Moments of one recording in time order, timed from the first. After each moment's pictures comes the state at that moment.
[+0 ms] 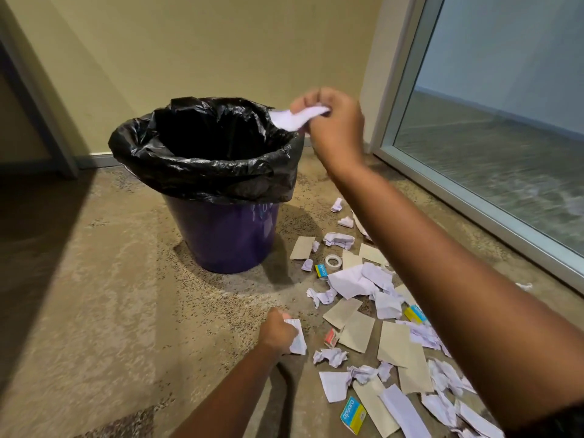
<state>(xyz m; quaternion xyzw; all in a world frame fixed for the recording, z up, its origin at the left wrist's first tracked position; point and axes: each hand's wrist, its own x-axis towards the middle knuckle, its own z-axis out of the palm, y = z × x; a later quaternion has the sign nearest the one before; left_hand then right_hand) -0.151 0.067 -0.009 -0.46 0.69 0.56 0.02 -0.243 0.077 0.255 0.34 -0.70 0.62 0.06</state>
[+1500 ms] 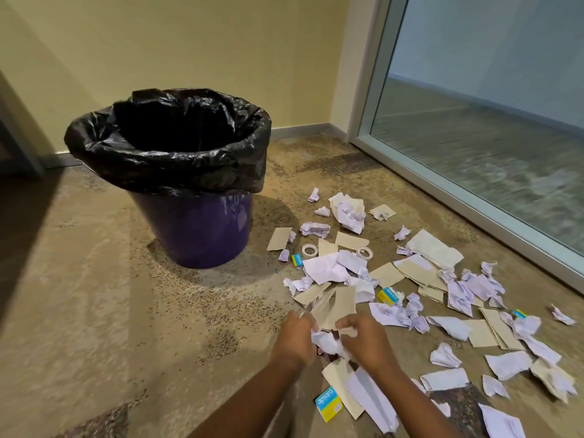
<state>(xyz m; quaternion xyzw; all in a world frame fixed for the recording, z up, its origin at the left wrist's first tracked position) -0.153 0.137 0.002 -0.23 0.91 0.34 0.06 -0.221 0.253 0.008 0.16 -0.91 0.34 -0.18</state>
